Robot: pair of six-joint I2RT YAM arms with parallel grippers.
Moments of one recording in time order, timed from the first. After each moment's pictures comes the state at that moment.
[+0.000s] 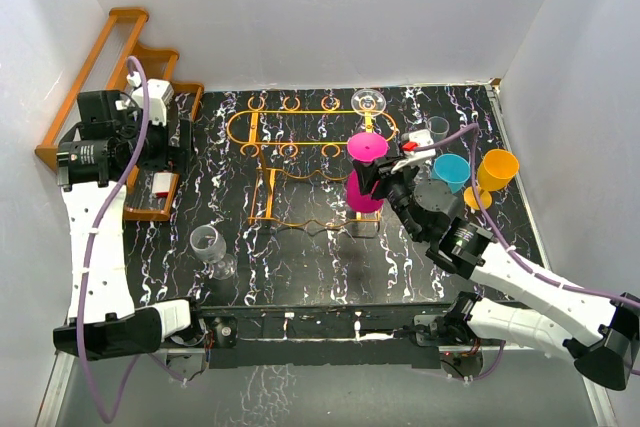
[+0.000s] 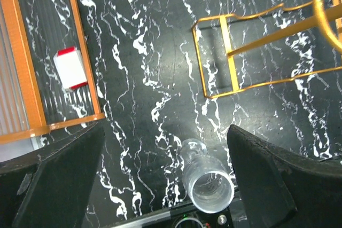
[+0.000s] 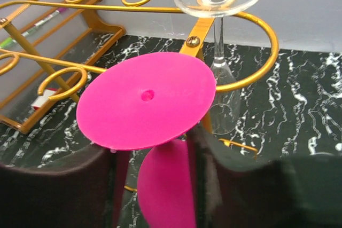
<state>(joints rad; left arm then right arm) 0.12 1.21 1.62 -1.17 0.33 0.22 0.88 0.89 0.77 0.15 0.49 0.18</state>
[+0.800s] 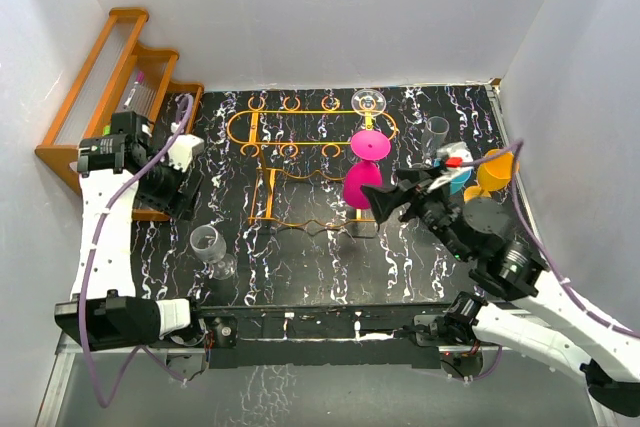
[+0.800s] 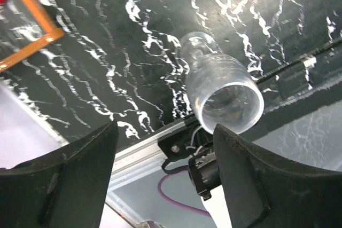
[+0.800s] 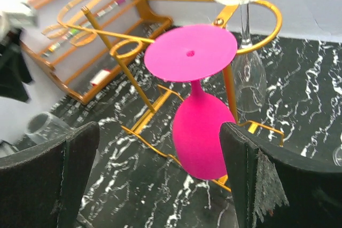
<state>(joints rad) 0.11 1.26 1.49 -1.52 0.24 0.57 0.88 0.64 0.79 -0.14 0.30 0.27</state>
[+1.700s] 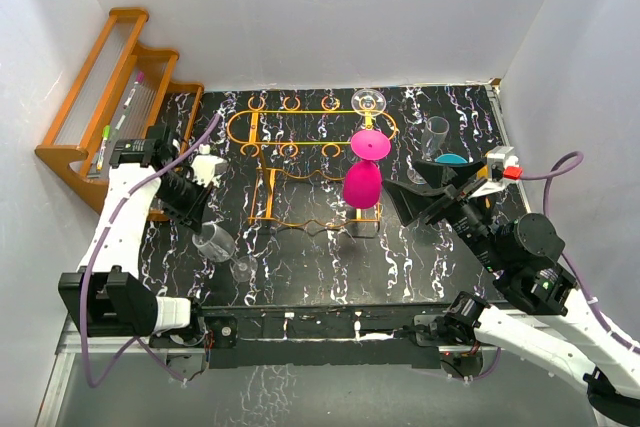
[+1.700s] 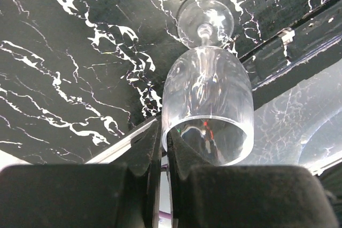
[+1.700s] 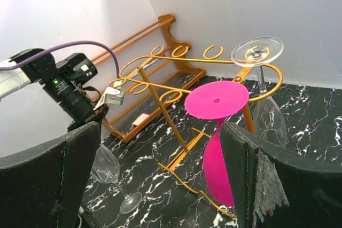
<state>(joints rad) 0.00 1.32 1.29 -1.50 0.30 0.54 0.88 0.49 0.83 -0.07 0.24 0.31</state>
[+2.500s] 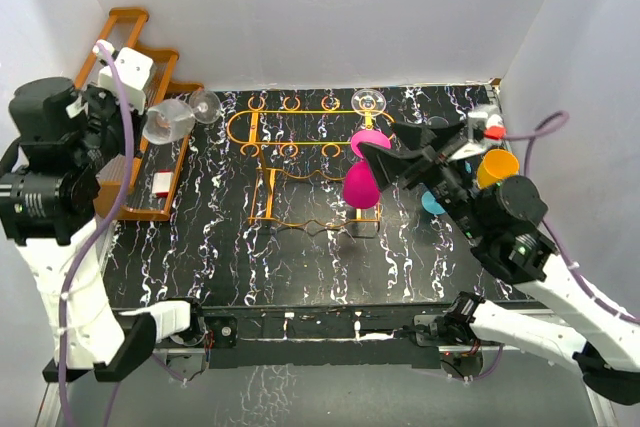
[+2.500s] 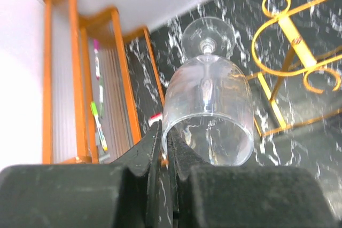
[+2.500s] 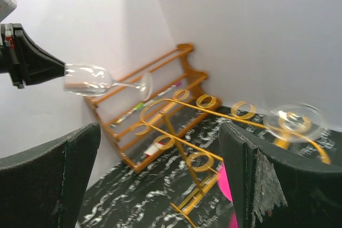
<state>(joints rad) 0.00 1.22 2.13 -1.32 0.16 0.45 0.88 0.74 1.02 0.07 0.22 0.27</state>
